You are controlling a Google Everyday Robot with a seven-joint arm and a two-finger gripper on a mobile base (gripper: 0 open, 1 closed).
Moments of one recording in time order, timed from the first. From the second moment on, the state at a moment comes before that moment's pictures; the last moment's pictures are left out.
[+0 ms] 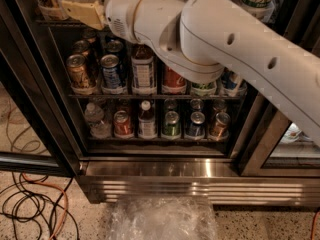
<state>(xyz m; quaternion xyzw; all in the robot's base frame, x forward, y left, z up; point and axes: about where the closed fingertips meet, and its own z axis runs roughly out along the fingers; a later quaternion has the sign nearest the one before) 0.589 0.131 1.095 -0.38 0.54 0.23 0.71</state>
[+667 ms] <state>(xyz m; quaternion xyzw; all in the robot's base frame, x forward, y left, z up) 0.606 0.130 1.088 -0.39 0.54 0.21 0.72</state>
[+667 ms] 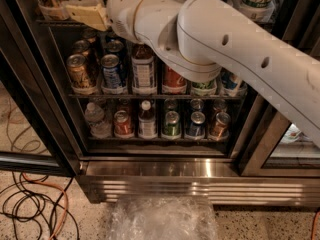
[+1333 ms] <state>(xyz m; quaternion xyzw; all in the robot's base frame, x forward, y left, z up) 0.604 0.129 1.090 -0.38 0.54 0.20 0.72</state>
